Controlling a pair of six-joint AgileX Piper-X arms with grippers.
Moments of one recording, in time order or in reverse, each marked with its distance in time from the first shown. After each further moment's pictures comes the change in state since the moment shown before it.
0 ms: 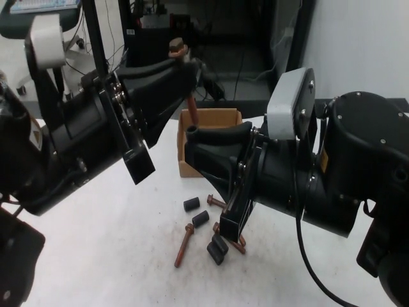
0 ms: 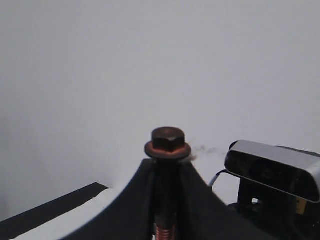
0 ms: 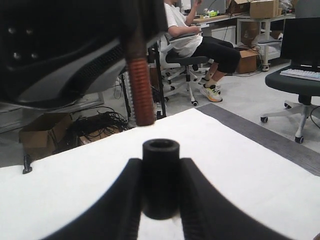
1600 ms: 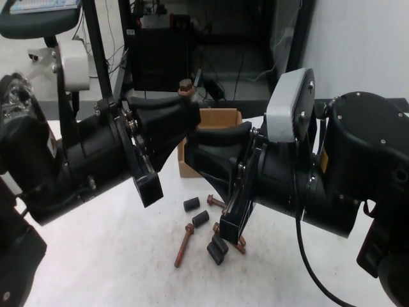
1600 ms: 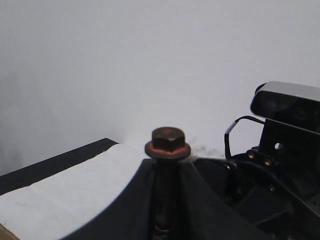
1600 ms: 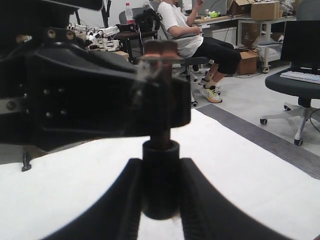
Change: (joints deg) left arm 0.0 0.0 0.3 10.3 3.4 5.1; right arm 0.0 0.0 0.0 0.0 0.0 -1.0
